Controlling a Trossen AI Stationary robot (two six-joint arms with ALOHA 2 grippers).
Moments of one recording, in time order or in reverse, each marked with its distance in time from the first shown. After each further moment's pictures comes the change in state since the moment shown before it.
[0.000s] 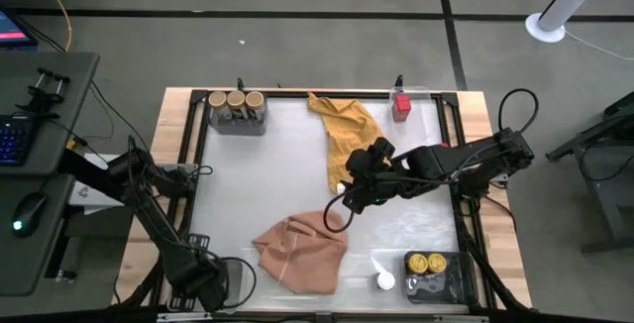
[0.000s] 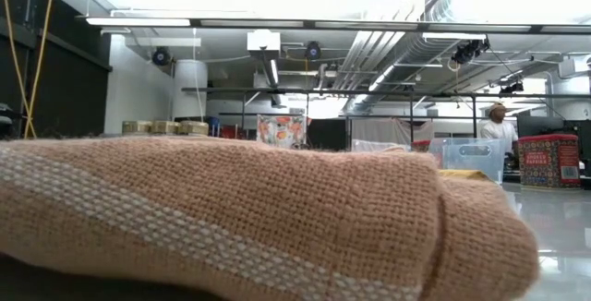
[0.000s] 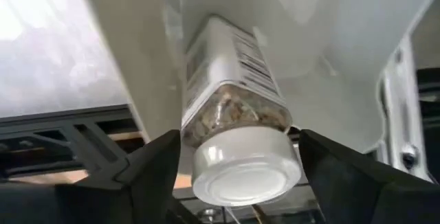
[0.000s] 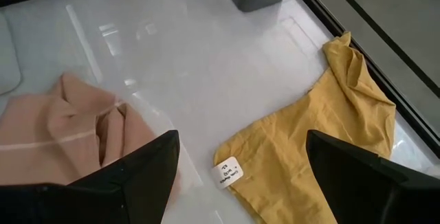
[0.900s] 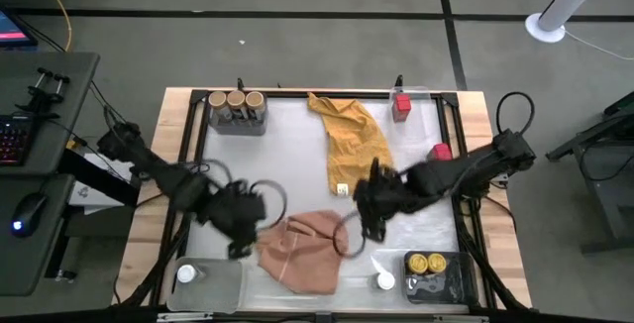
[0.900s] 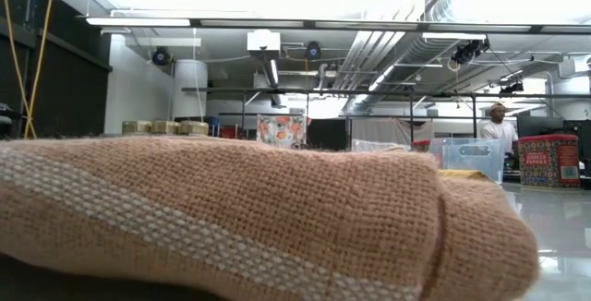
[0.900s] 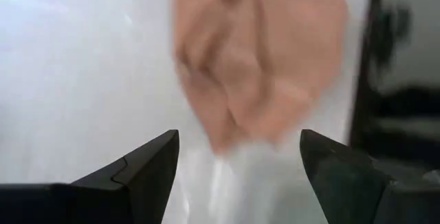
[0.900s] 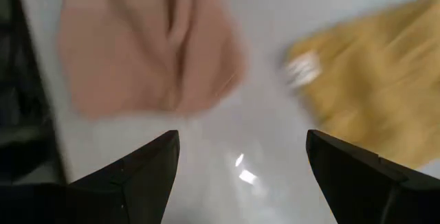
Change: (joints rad) left arm 0.403 -0.261 0.223 0.055 -0.595 0.117; right arm 0.082 -0.001 -0.092 -0.086 -0.378 0.030
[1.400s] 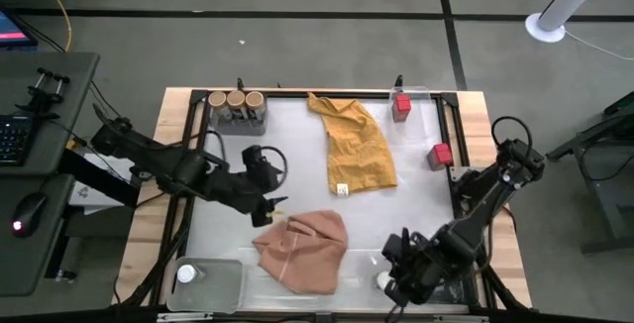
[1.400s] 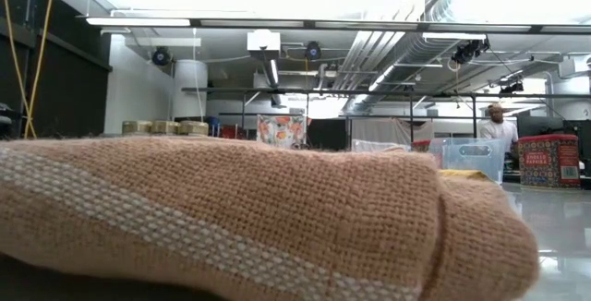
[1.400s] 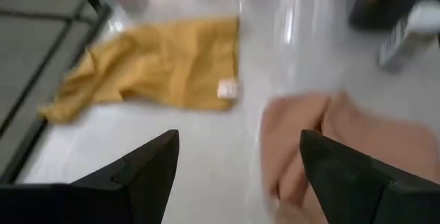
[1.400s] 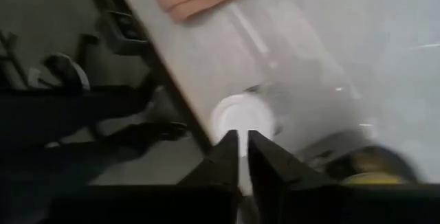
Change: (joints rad) left arm 0.148 -0.088 -0.056 0.274 -0.360 0.329; right arm 0.404 0.001 -0.220 0.274 -0.062 0.749
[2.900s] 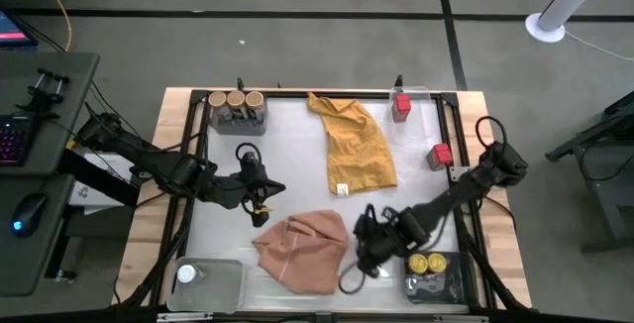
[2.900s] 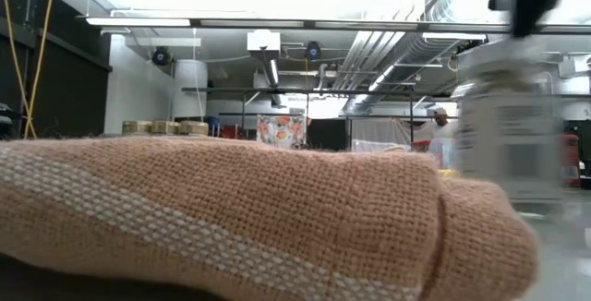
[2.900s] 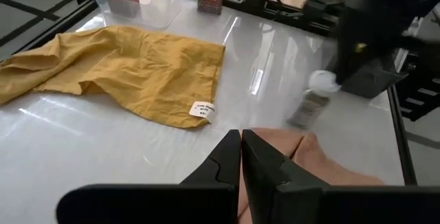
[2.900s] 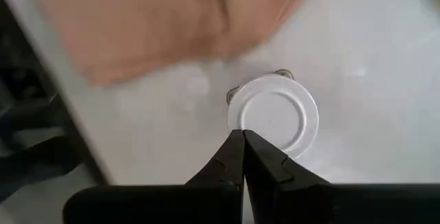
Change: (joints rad) left arm -0.009 -0.200 -0.411 0.457 -0.010 -0.149; right arm -0.241 0.119 0.003 -0.041 -0.011 -0.351
